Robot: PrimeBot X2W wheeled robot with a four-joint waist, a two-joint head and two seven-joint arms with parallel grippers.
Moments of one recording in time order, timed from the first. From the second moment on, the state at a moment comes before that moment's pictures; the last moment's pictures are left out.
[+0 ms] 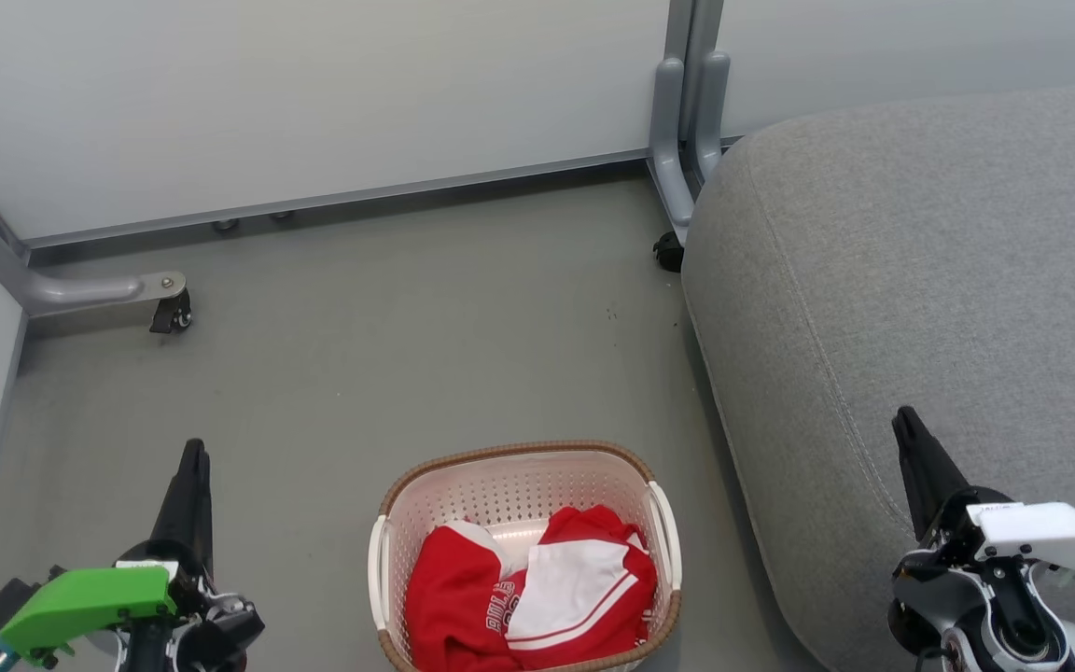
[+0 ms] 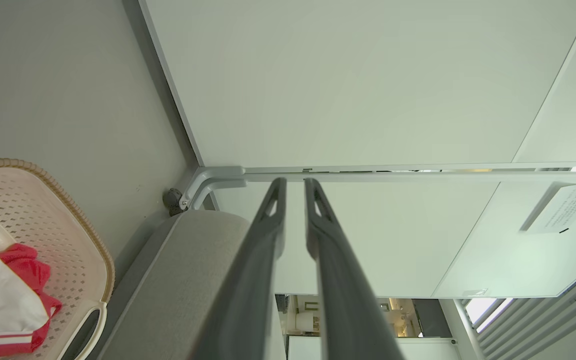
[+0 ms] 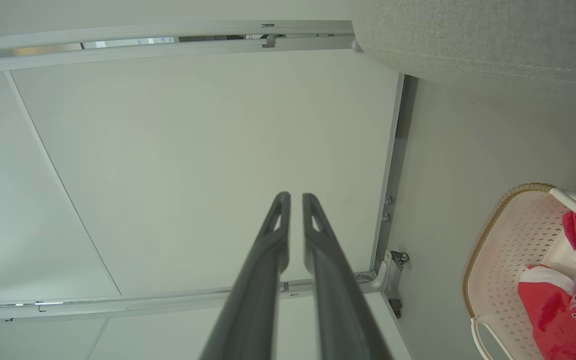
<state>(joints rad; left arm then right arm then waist) -0.10 0.04 0.11 0.26 -1.61 -0.13 0.11 -0.10 -0.04 -0.11 0.26 1.61 0.13 0.11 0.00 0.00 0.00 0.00</state>
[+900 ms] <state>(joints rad) -0.04 0.04 0.12 0.25 -1.51 -0.13 0.00 -0.07 -0.04 -0.11 0.21 1.29 0.13 0.01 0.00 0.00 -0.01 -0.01</state>
